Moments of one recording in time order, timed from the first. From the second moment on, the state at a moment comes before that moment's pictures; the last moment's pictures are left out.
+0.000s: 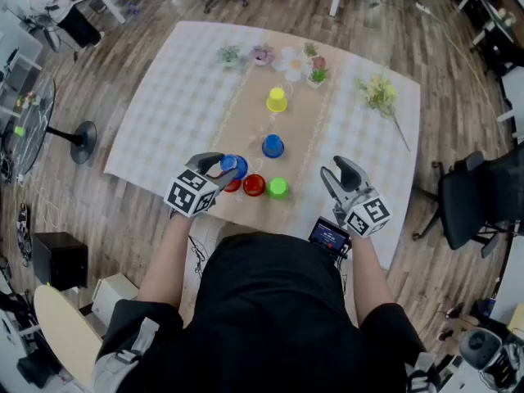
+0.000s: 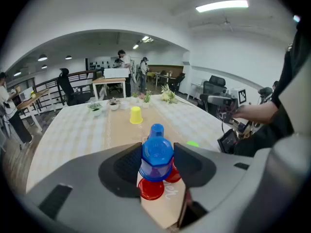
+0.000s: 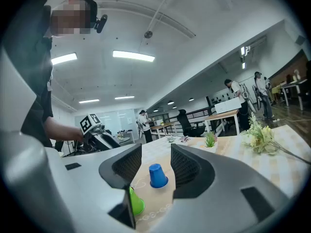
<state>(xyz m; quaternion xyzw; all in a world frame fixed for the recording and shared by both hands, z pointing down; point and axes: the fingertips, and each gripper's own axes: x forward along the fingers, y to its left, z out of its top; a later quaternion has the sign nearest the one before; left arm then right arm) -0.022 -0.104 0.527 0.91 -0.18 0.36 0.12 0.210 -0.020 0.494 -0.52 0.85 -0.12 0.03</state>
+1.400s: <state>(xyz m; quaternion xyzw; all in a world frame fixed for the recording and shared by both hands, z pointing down) -0.082 -0.114 0.462 0.93 -0.30 0.14 0.14 0.160 -0.070 0.510 -0.45 0.88 -0.11 -0.04</state>
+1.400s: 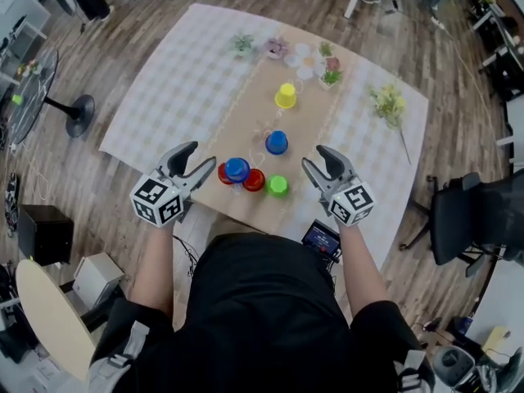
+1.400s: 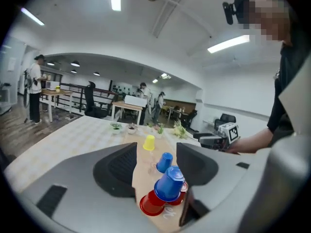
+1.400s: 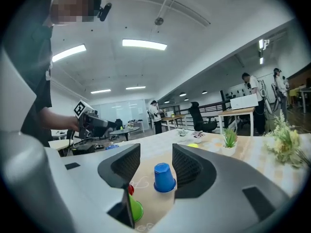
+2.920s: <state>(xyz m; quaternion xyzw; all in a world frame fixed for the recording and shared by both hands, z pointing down) -0.133 -0.105 0.487 0.92 -0.37 0.06 0.12 0.099 -0.115 0.507 -0.41 0.90 -0.11 -0.11</state>
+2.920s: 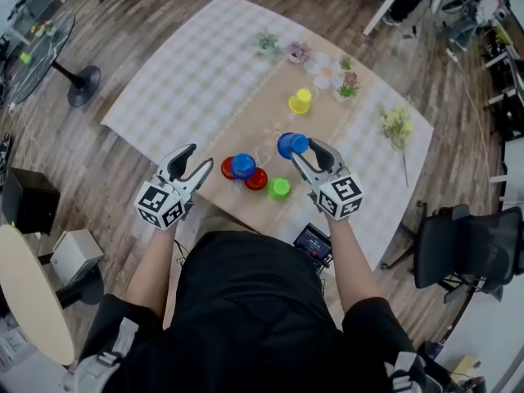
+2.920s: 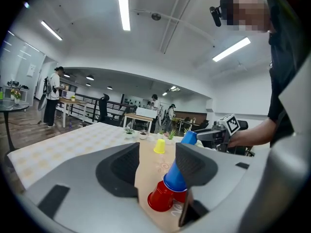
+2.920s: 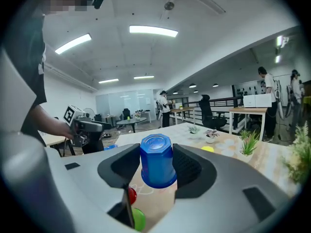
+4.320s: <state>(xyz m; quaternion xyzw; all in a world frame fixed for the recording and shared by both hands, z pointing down) -0.121 -0.084 0.500 0.92 -0.36 0.05 0.13 0.061 -0.035 0.514 -0.33 0.92 -0.14 -0.13</state>
